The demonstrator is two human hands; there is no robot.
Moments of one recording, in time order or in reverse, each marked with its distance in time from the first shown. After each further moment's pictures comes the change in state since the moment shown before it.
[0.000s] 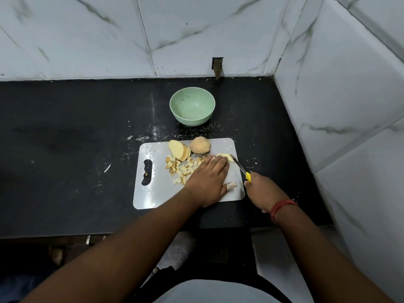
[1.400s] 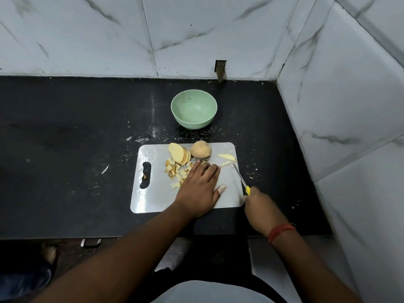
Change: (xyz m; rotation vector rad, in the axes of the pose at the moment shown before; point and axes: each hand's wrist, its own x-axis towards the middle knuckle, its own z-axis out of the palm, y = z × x) left_hand -0.018 -0.003 0.018 -0.084 0.188 -0.174; right_hand -0.010 0.008 0.028 -0.031 0.066 -0.003
